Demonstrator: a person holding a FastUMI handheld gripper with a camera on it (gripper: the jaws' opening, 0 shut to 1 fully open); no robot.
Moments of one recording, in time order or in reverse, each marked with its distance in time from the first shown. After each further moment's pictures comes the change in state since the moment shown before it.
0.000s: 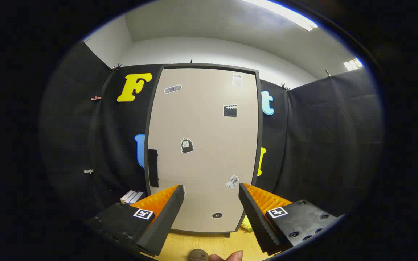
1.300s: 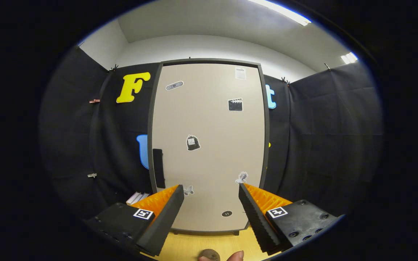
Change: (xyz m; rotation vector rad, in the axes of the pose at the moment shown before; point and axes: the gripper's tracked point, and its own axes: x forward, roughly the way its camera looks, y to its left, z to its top) arm 0.022 0.034 0.001 0.065 0.022 0.034
